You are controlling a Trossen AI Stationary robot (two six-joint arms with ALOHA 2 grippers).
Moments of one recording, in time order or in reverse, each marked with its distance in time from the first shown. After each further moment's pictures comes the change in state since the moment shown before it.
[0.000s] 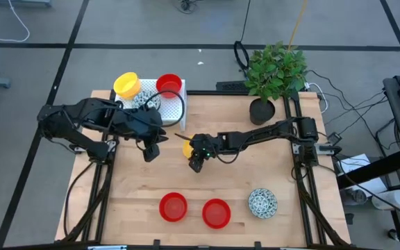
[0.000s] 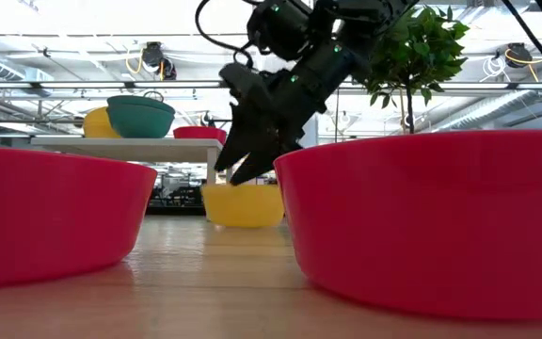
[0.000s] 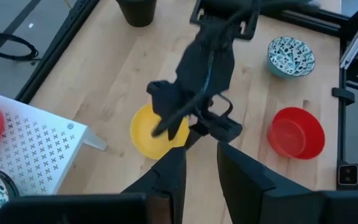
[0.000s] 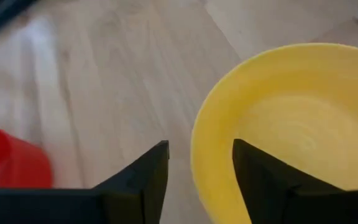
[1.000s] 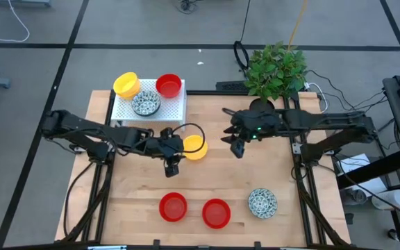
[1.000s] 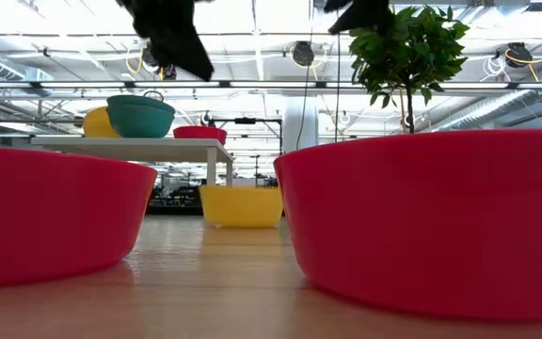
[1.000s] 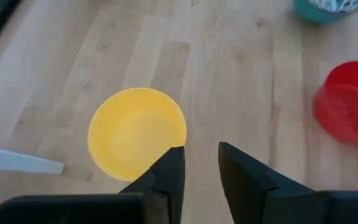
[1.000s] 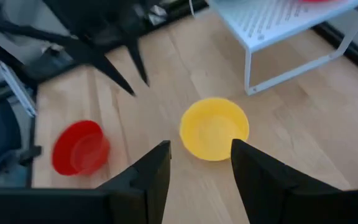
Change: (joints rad) left arm 0.004 0.017 -0.663 0.674 0.023 0.168; right arm 0.010 -0.667 0.000 -0.534 0.122 -0.110
